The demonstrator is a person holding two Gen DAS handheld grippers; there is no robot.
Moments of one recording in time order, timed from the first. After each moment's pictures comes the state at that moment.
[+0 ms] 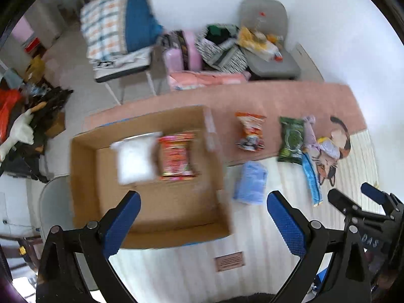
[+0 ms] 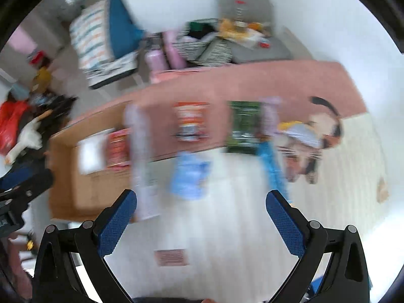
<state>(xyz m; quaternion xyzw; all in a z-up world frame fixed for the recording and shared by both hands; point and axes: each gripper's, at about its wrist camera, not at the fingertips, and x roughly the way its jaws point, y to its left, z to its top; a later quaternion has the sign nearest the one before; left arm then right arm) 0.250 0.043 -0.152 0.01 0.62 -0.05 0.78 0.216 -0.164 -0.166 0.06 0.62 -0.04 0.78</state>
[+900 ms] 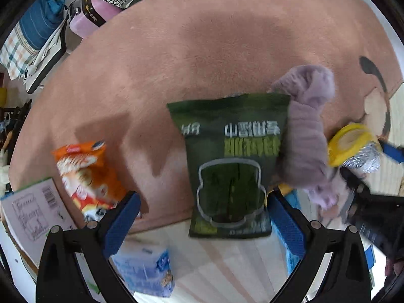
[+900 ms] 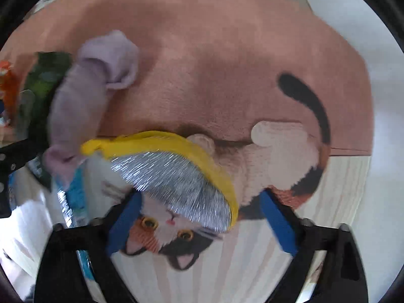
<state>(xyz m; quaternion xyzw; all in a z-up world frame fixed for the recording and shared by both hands) 0.385 -0.200 -0.394 0.11 0.76 -0.09 0.63 0.367 -0.379 -0.402 -0.10 0.76 -0.02 0.65</state>
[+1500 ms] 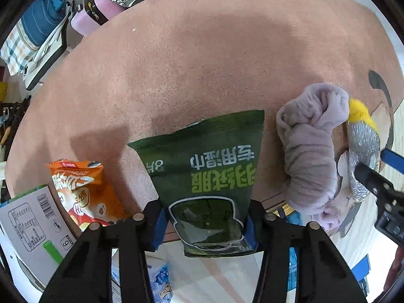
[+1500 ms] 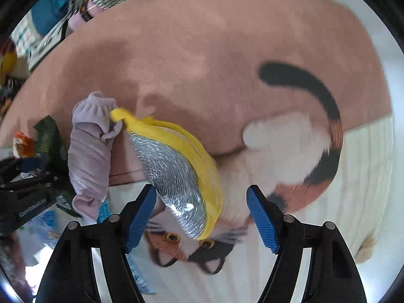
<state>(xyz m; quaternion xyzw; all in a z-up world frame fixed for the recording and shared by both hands) 0.396 -0.192 -0.404 0.09 0.76 -0.09 0.64 0.396 -0.419 -0.385 0.01 0.74 -0.03 0.67</state>
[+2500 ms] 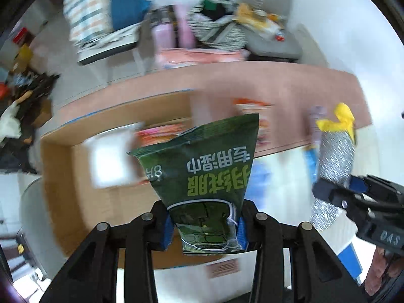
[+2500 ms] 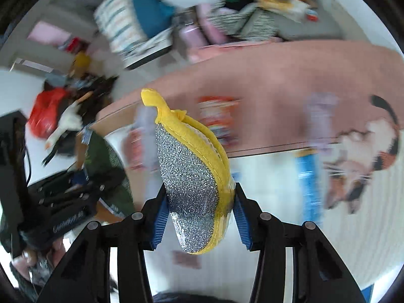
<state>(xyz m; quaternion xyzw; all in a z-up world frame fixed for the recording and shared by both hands) 0.288 0.083 -0.204 -0.01 0.67 -0.04 0.74 0.288 -0.138 -0.201 0.12 0.67 0.16 0.72</state>
